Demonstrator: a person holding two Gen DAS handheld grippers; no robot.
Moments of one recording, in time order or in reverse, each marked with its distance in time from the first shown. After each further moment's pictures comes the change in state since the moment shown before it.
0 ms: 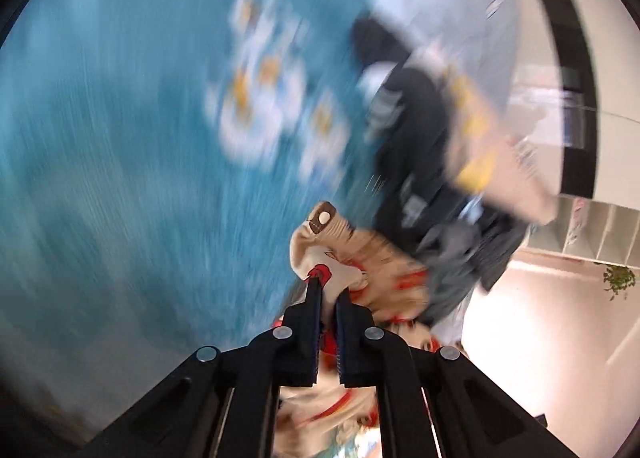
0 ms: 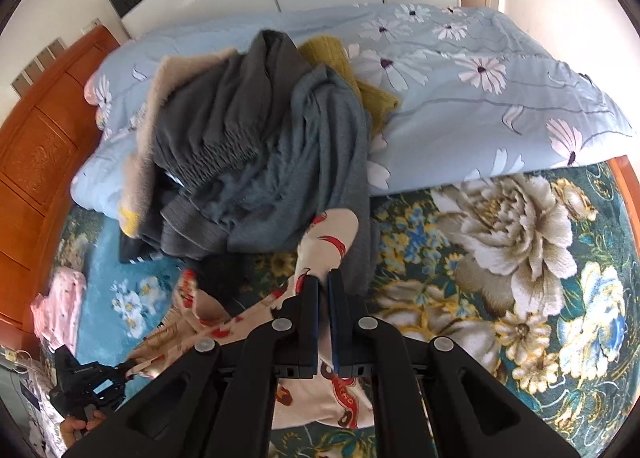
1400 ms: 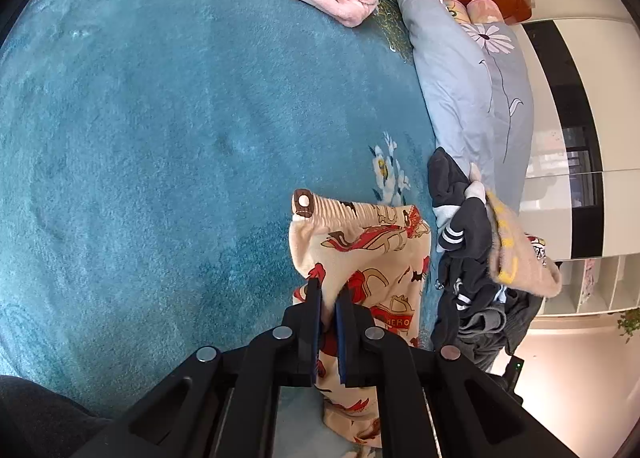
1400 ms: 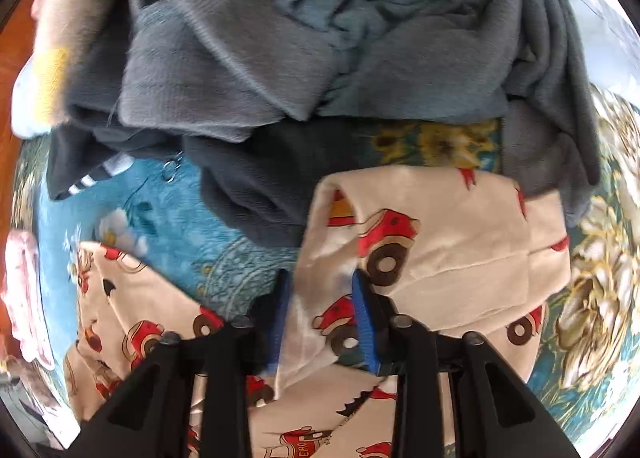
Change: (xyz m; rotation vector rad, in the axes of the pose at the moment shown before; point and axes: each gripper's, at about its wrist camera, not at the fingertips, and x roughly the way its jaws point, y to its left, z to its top) left arm -0.082 0.130 0.019 -0.077 -0.228 0.075; right arm 0.233 0.156 -0.072 0.050 0.420 -0.167
